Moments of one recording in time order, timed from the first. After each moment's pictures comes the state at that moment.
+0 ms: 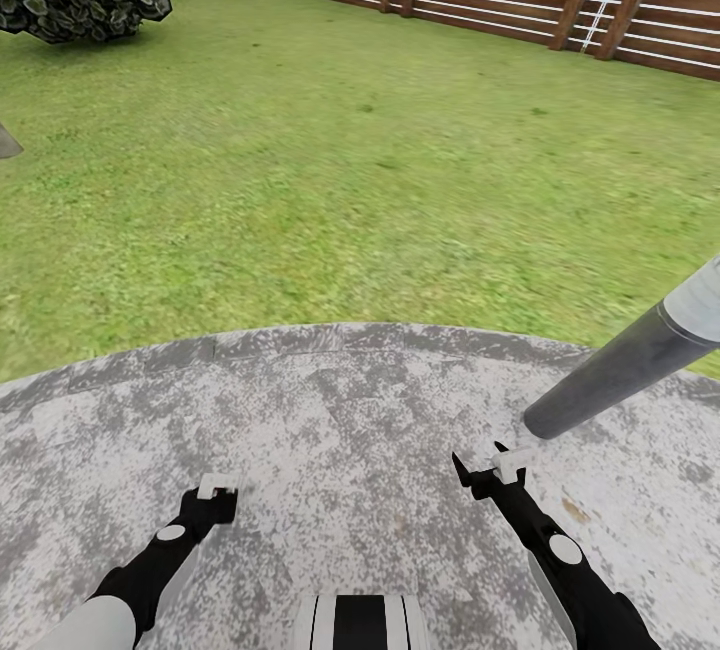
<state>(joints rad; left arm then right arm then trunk) -0.59 0.12 -0.10 -0.40 0.05 -0.09 -0.01 -0.41 -0.10 0.00 -0.80 0.00 -0.31 0.25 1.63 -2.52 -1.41</state>
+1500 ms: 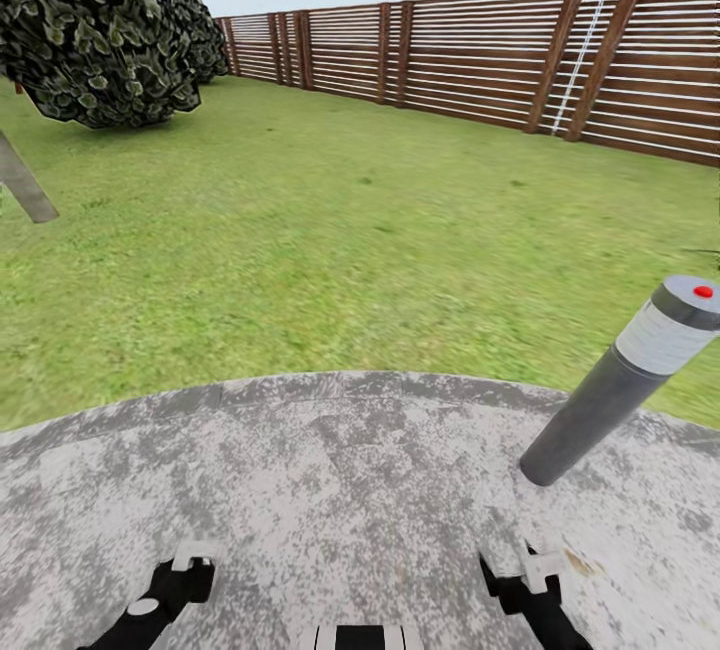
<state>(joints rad) -0.44 0.15 -0.08 -0.36 0.05 -0.08 -0.01 -0.32 -0.12 0.00 -0.42 0.01 -0.49 0.13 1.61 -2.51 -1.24</state>
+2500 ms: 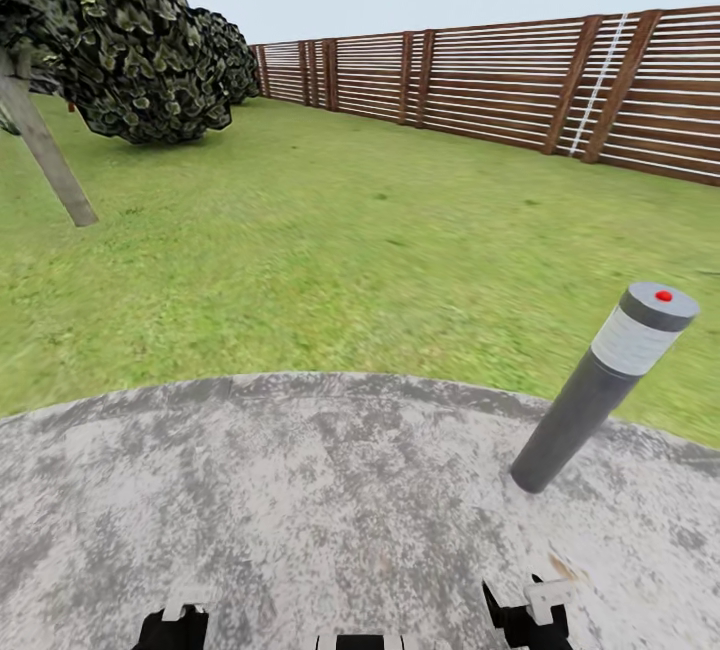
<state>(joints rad) -0.34 0.13 -0.08 -0.36 0.10 -0.09 0.00 -0.30 -0.12 0.00 -0.31 0.01 -0.56 0.13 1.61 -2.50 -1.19</state>
